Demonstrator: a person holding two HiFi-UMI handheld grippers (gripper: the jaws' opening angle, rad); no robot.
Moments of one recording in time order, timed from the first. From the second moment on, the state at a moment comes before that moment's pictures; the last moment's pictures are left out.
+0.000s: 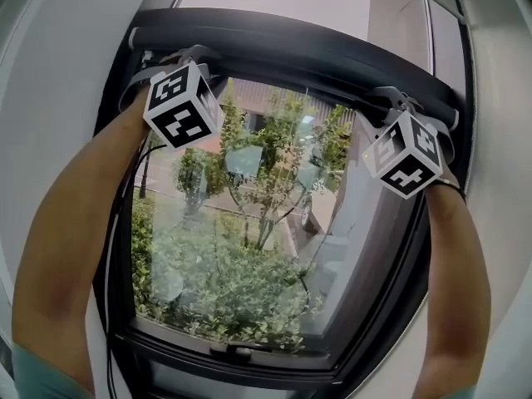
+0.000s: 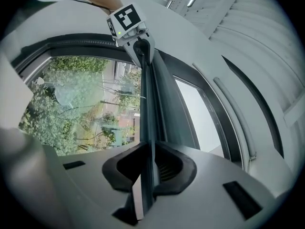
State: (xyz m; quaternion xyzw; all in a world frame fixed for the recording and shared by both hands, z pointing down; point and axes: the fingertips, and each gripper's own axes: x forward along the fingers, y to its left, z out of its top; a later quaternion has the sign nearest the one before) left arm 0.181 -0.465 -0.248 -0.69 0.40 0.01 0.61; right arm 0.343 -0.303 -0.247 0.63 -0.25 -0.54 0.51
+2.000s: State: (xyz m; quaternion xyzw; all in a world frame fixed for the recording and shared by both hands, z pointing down) left arm 0.173 -0.452 -0.130 -0.62 0.33 -0.18 0.69; right arm 0.343 -0.293 -0.128 0.59 -0.37 -0.44 0.57
